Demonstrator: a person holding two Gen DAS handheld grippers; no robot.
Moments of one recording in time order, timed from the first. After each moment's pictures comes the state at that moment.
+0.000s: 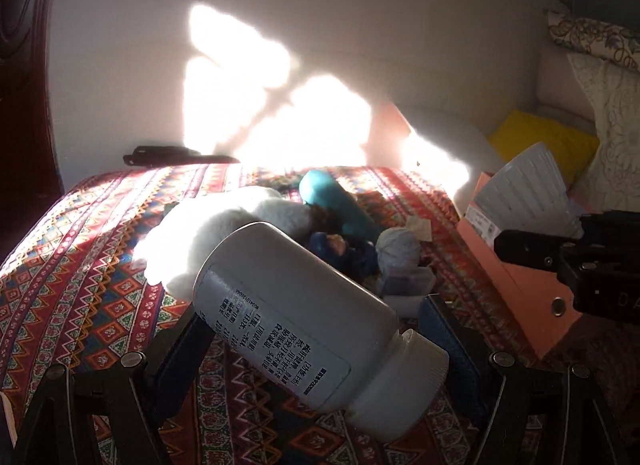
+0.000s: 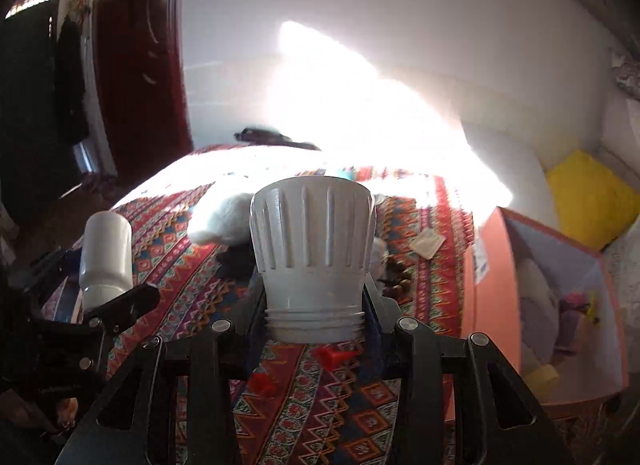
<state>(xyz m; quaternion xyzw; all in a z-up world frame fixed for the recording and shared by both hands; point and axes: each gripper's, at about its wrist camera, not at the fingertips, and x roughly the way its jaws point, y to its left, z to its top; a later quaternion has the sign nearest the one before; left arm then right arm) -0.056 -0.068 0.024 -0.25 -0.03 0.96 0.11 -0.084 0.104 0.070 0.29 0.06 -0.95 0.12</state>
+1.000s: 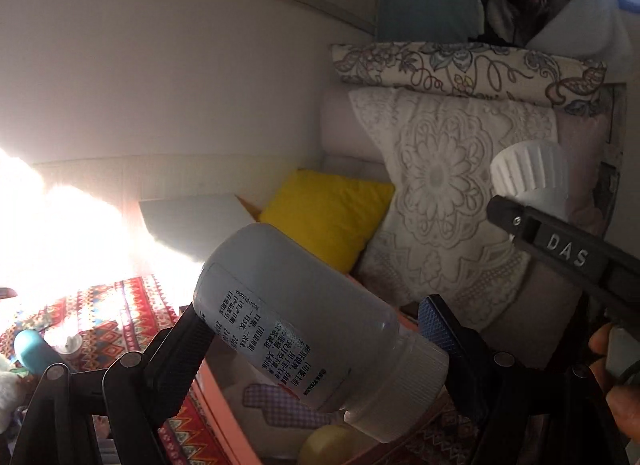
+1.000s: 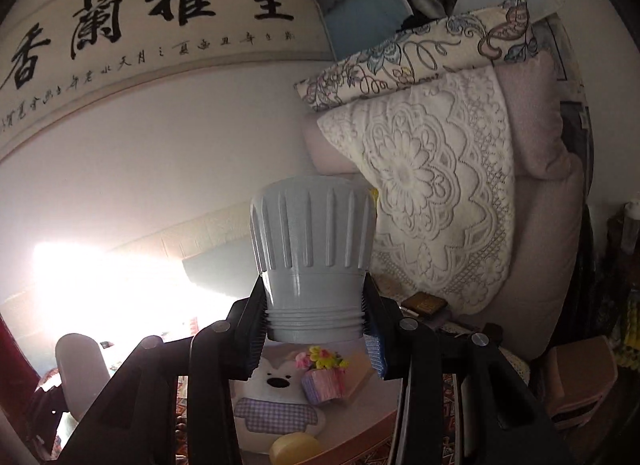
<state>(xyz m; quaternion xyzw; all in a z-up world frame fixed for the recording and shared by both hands) -0.065 0.227 0.144 -0.17 0.00 0.92 0.36 0.004 0.412 0.178 0.12 -0.15 -0.95 -0.26</state>
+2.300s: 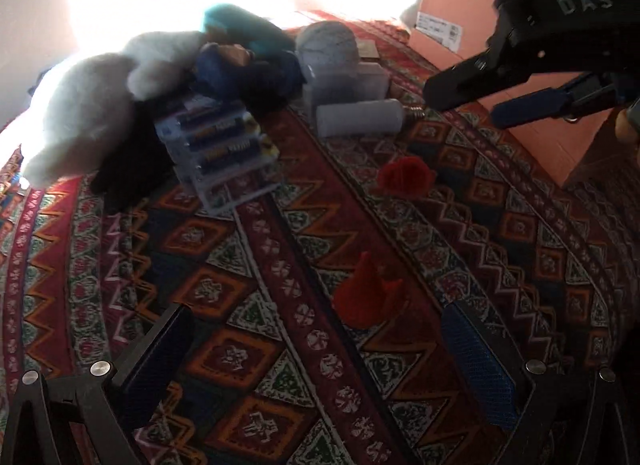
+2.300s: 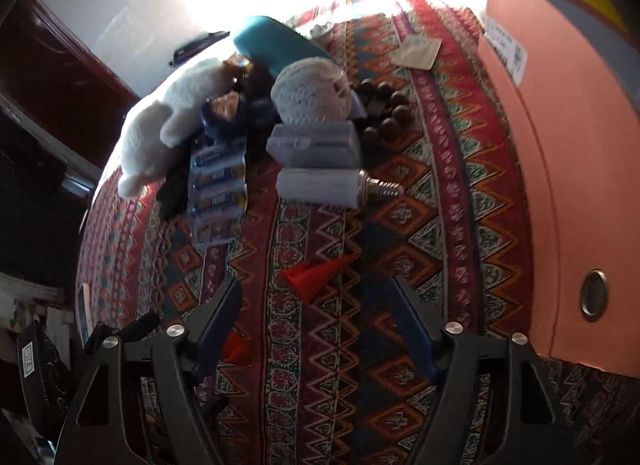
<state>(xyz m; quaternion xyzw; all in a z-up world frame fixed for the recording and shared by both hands) -0.094 0.005 -0.114 -0.42 0.07 0.88 0.20 -0.178 0.162 -0.090 0.56 -0.13 -0.81 0.13</state>
